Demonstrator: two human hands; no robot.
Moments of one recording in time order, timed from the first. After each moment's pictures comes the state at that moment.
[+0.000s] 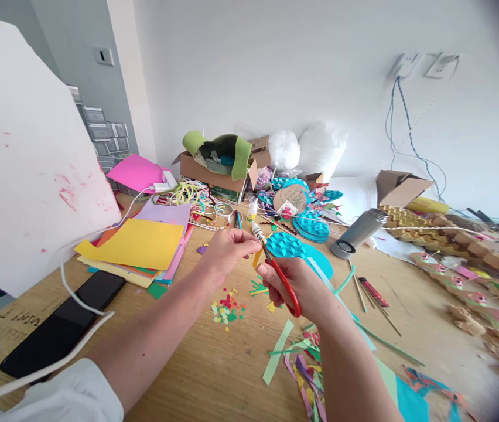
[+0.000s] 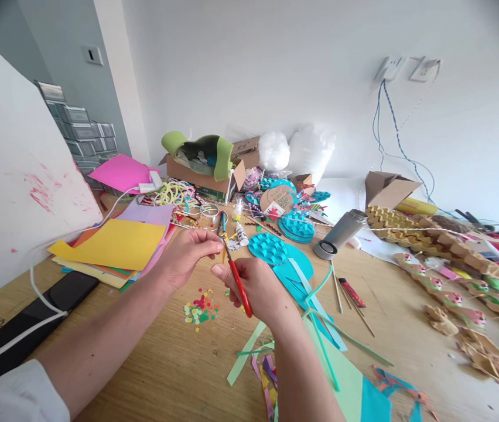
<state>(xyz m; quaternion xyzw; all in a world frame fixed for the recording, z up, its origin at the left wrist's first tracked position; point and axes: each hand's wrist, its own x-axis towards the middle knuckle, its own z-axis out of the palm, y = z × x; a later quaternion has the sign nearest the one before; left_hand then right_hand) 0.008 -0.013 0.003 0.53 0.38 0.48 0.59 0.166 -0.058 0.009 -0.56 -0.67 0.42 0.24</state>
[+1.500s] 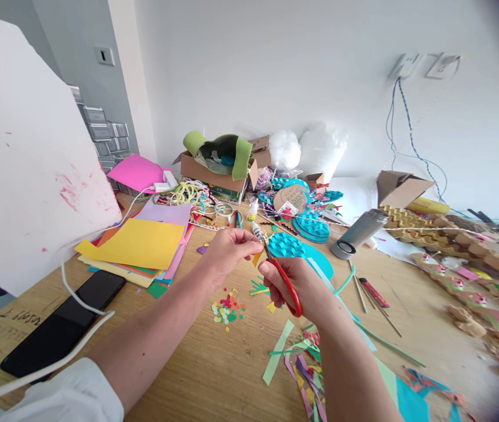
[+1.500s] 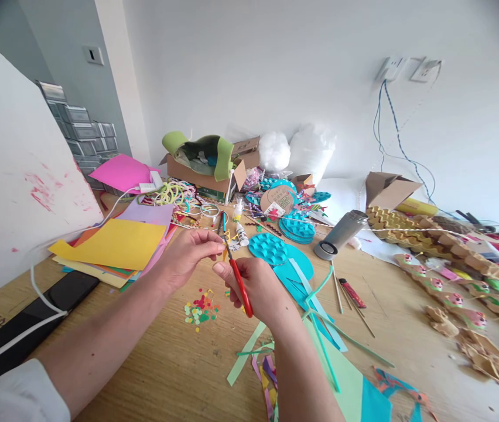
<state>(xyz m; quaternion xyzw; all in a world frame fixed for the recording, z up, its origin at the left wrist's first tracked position) 0.007 -0.013 0.004 0.54 0.36 0.47 0.60 0.165 -0.059 0.012 -0.55 -0.67 0.43 0.26</state>
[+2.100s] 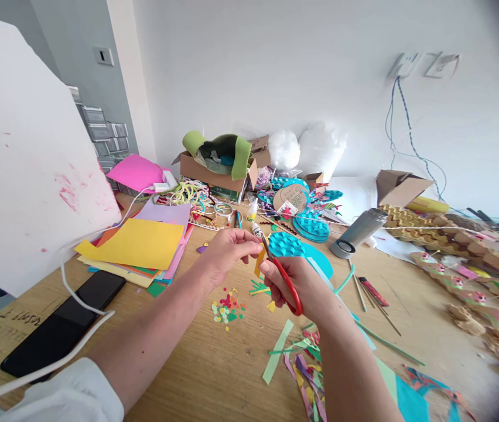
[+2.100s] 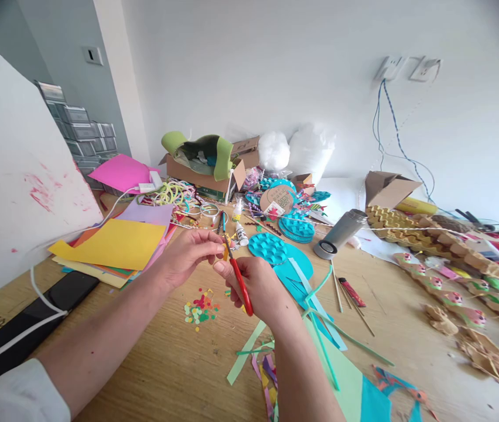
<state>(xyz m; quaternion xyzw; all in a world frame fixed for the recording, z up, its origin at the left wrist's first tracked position) 0.006 -0.012 0.004 0.52 0.35 0.46 0.63 0.165 -0.059 0.014 -0.56 -0.66 0.43 0.26</state>
